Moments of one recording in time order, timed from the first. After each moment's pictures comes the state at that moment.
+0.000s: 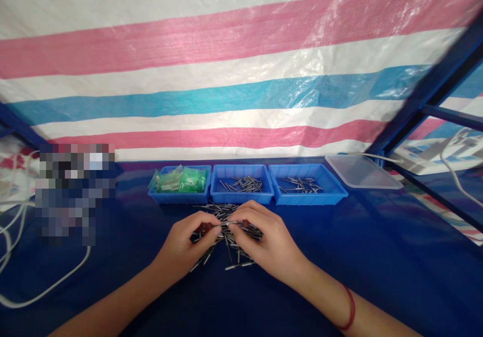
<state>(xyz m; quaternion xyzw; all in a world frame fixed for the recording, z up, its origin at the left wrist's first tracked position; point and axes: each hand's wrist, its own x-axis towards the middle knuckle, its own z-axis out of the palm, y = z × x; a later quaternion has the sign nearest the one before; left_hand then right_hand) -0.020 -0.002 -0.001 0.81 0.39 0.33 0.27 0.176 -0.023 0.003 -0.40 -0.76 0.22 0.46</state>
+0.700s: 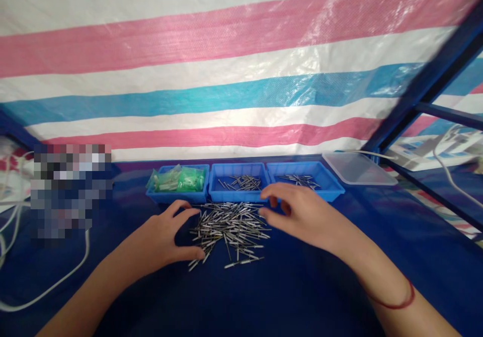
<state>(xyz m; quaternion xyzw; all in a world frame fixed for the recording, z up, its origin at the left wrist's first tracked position) -0.059 0.006 0.041 0.87 0.48 0.01 0.11 0.244 -0.006 0.031 -0.53 -0.80 0.13 0.24</state>
